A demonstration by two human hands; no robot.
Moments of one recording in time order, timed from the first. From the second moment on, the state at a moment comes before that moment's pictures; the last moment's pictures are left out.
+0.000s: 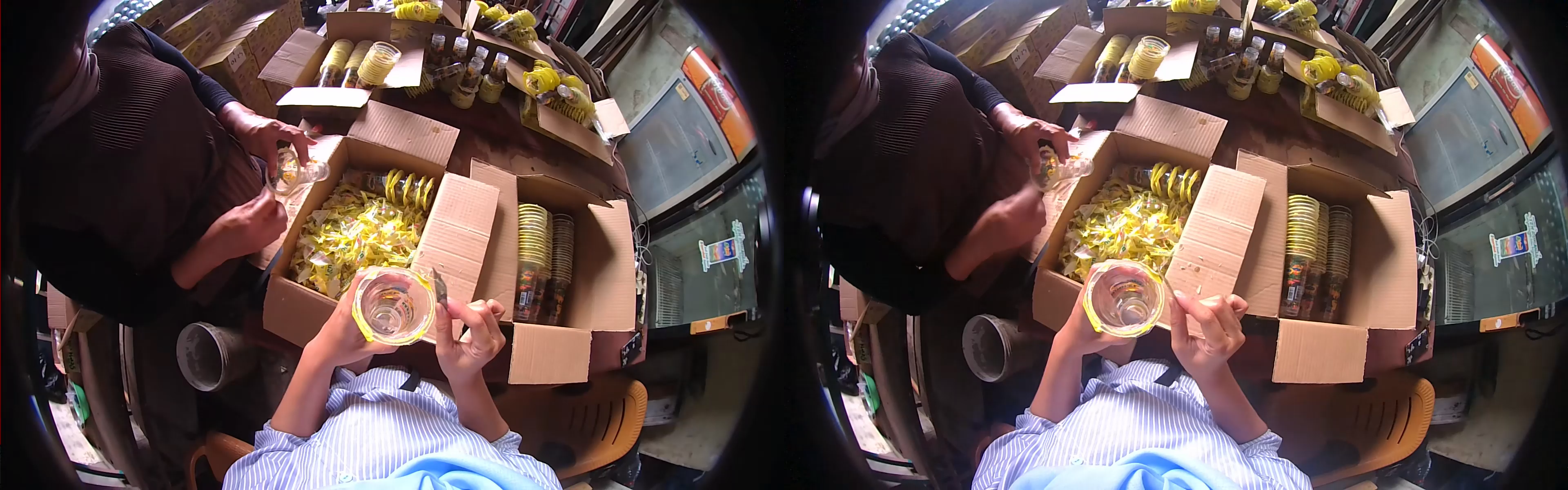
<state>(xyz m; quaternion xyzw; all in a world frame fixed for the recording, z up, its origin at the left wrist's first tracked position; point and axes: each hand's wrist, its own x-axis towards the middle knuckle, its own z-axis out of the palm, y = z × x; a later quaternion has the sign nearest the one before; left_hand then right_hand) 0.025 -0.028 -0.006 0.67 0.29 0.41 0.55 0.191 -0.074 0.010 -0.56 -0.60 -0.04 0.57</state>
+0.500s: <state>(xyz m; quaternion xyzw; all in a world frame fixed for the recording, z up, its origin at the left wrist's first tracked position) 0.016 -0.023 0.012 0.75 0.33 0.40 0.41 0.182 -0.067 0.015 -0.54 -0.66 -0.10 0.51</state>
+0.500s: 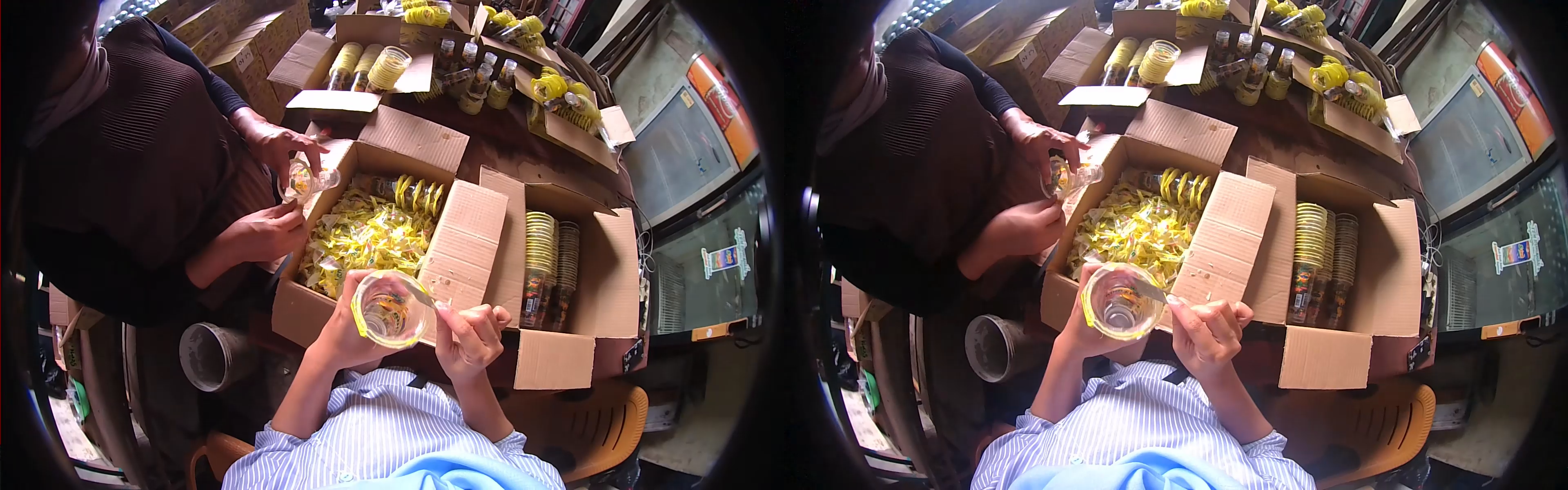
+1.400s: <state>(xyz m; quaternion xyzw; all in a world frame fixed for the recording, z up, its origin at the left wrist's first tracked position) 0.029 -0.008 -0.003 0.79 0.25 0.43 0.35 0.197 -0.056 0.014 -0.53 -0.67 -0.12 0.51</state>
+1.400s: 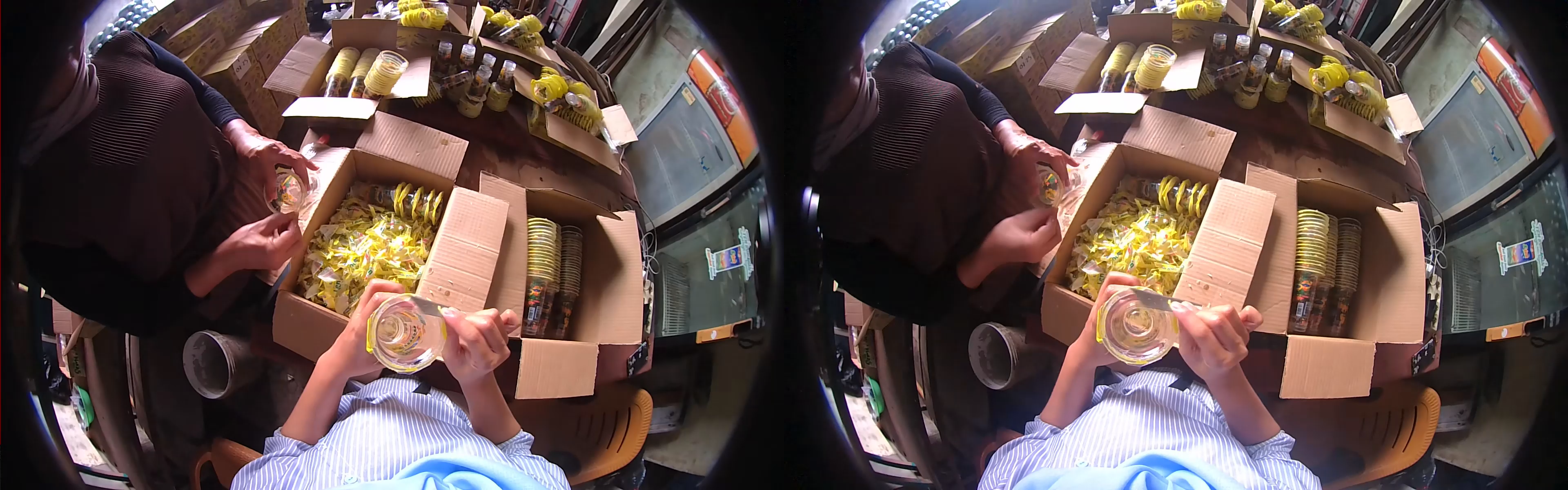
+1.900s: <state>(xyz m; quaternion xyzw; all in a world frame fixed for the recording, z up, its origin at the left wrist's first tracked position) 0.028 -0.009 -0.010 0.74 0.26 0.44 0.44 0.186 -0.053 0.013 -0.53 -0.63 -0.05 0.56</state>
